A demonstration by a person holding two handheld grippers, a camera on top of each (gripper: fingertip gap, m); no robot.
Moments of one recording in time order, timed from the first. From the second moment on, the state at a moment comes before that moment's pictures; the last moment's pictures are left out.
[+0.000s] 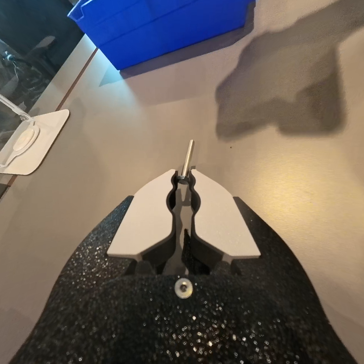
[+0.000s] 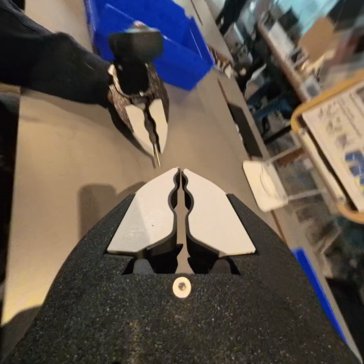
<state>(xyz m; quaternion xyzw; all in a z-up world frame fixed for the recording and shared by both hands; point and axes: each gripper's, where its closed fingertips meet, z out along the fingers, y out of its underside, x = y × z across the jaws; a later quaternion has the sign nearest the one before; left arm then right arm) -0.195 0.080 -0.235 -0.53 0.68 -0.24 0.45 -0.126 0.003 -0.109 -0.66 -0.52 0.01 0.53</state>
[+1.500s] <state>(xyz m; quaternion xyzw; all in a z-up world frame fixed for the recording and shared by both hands) -0.206 0.117 -0.186 -0.53 0.53 -0.19 0.63 0.180 0.135 -0.181 -0.89 -0.37 -0.21 0.14</state>
